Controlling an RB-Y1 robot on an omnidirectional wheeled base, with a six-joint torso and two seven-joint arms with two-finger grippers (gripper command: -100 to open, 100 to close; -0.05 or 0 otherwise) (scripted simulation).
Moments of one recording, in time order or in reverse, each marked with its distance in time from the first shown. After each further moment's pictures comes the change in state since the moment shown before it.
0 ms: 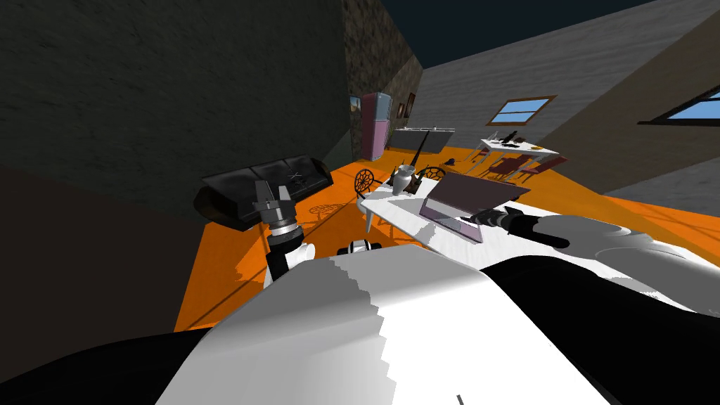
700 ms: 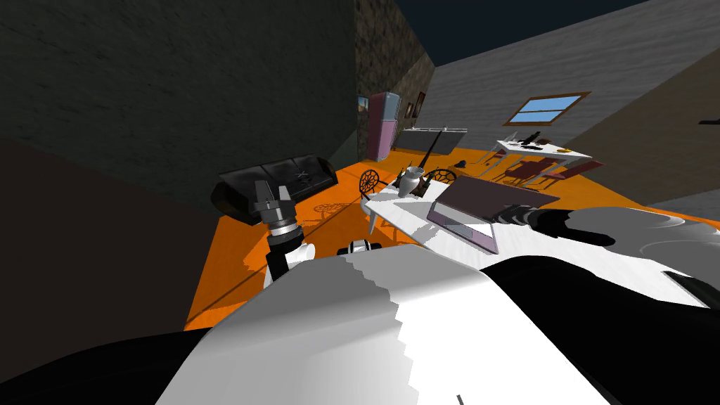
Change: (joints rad) left arm 0.000 0.000 0.000 0.000 0.000 0.000 0.000; right arm 0.025 -0.108 -0.015 0.139 0.060 0.002 0.035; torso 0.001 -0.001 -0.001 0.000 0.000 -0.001
